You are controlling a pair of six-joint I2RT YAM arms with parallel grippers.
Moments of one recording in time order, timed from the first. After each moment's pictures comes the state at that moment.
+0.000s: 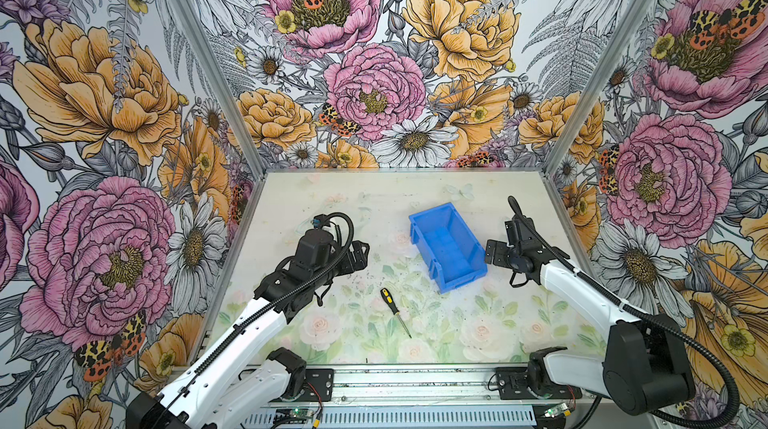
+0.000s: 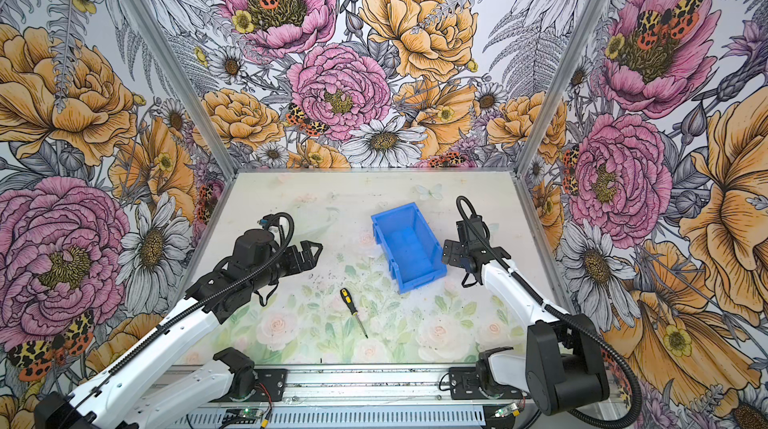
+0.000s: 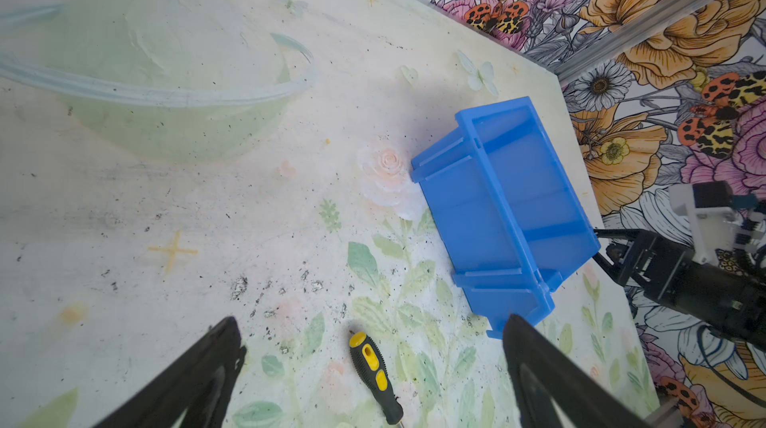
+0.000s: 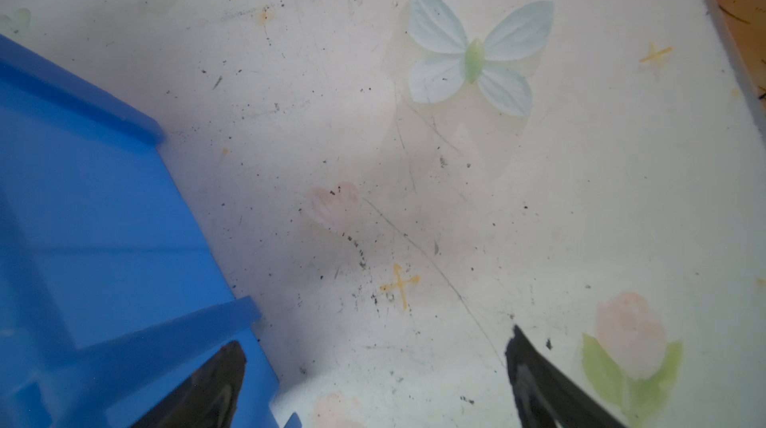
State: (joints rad) left arm -0.53 0.92 0.76 -0.47 -0.03 -0.66; right arm 0.19 1.25 0.74 -0.48 0.15 0.37
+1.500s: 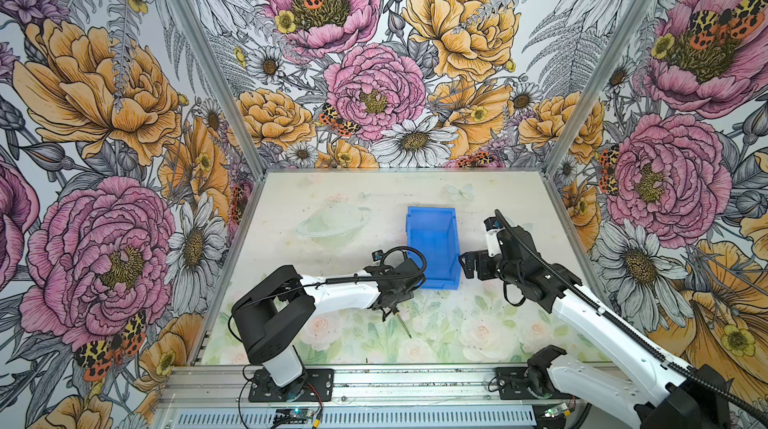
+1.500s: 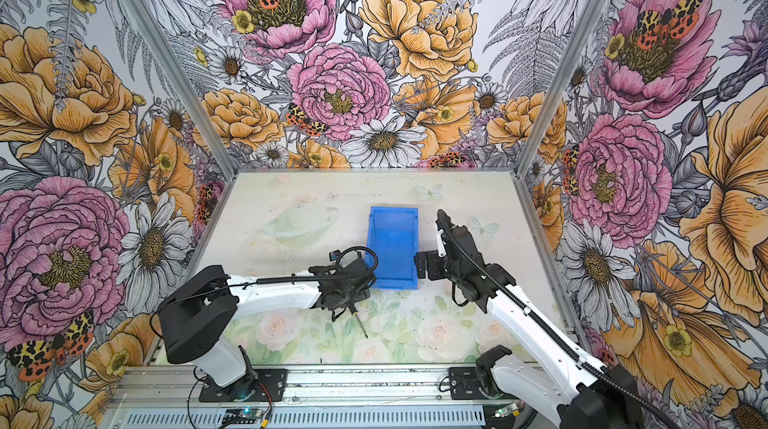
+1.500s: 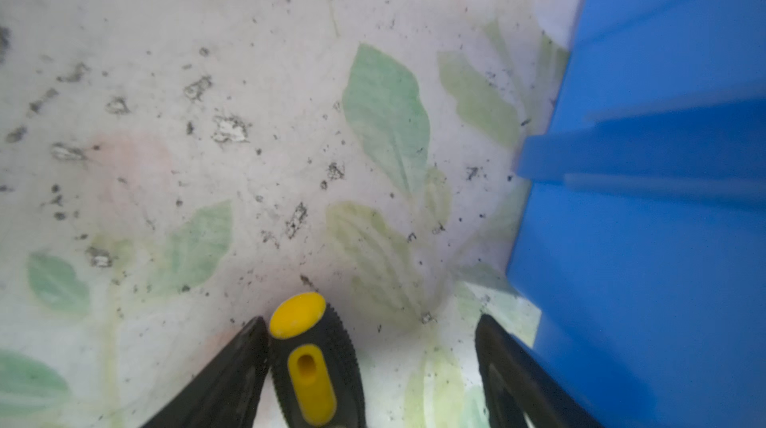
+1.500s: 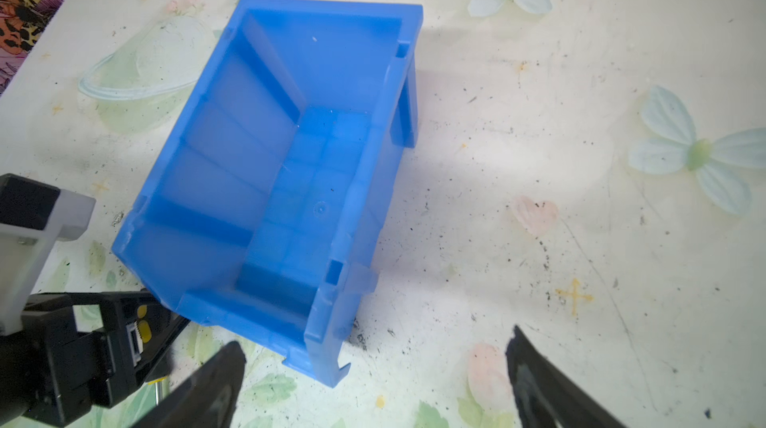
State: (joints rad) left arm -0.99 1.67 0.92 -0.49 -0.33 -1.23; right arm 0.46 0.98 0.74 -0.53 0.00 0.27
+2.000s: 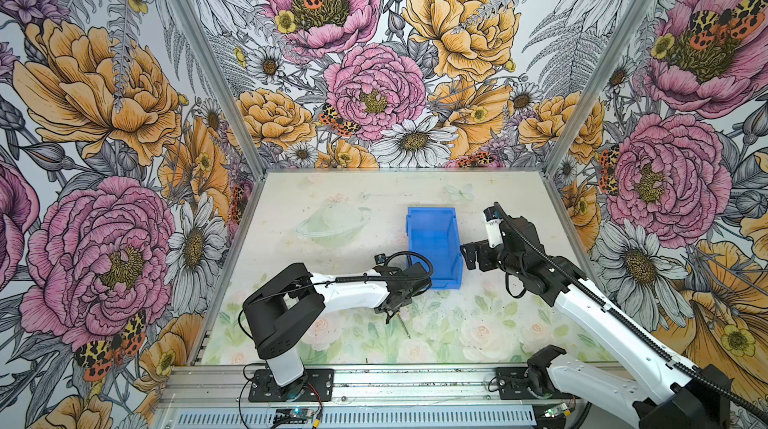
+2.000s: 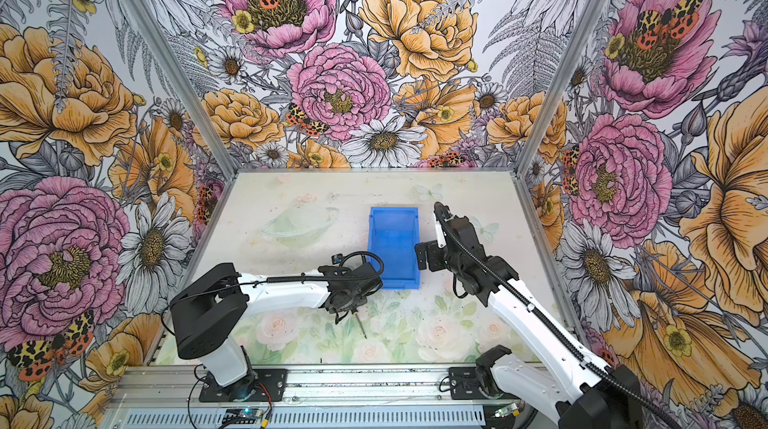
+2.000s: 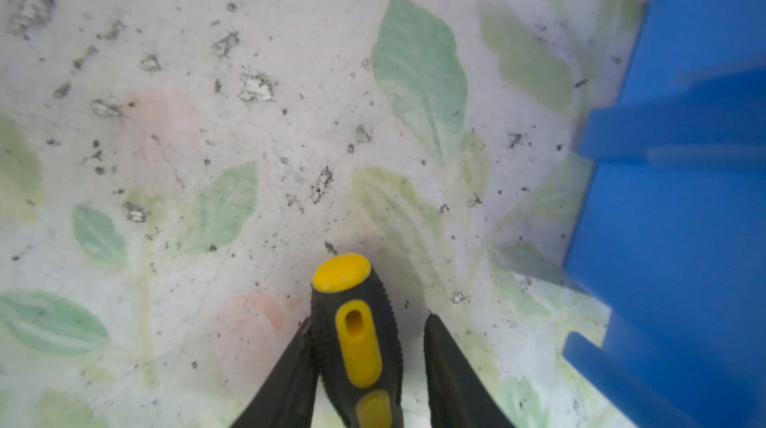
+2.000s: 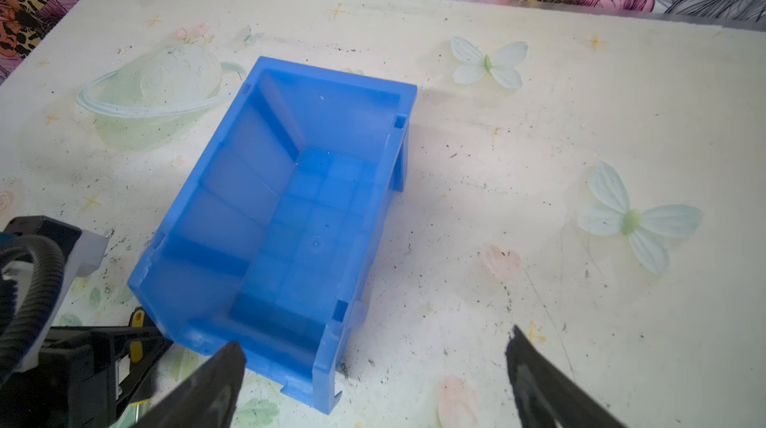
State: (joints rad) left arm -1.02 1.71 0.97 -0.62 -0.35 -1.26; right arm 0.44 1.03 0.86 -0.54 0.05 0.17
